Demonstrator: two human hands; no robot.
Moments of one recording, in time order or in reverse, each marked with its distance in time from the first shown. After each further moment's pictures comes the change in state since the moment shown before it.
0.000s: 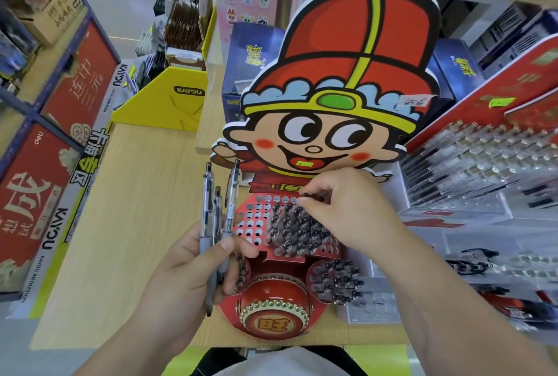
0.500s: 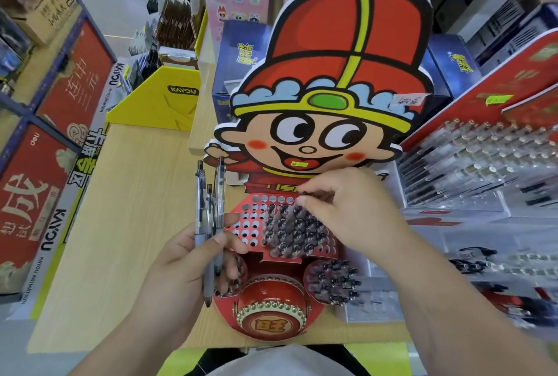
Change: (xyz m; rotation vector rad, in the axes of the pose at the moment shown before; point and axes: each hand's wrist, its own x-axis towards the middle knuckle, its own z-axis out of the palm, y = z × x) left_hand 0.009 -0.002 0.001 0.004 0.033 -0.006; right_hand -0.005 0.004 -0.005 0.070 0.039 -0.061
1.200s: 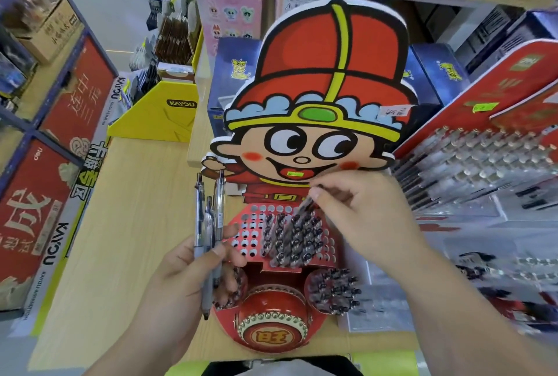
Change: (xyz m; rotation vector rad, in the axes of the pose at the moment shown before) left_hand -0.002 0.002 0.002 -0.013 0.009 0.001; right_hand -0.013 0.000 -0.014 0.146 0.195 -0.032
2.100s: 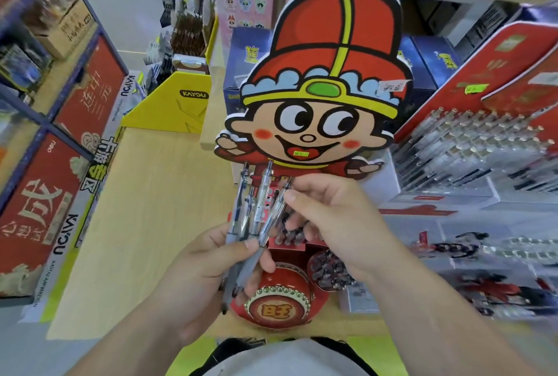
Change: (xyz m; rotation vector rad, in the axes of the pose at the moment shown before) left_hand -0.027 0.011 0.009 -0.034 -0.289 -0.098; right_hand -0.032 -0.044 0.024 0.692 -0.203 0.432
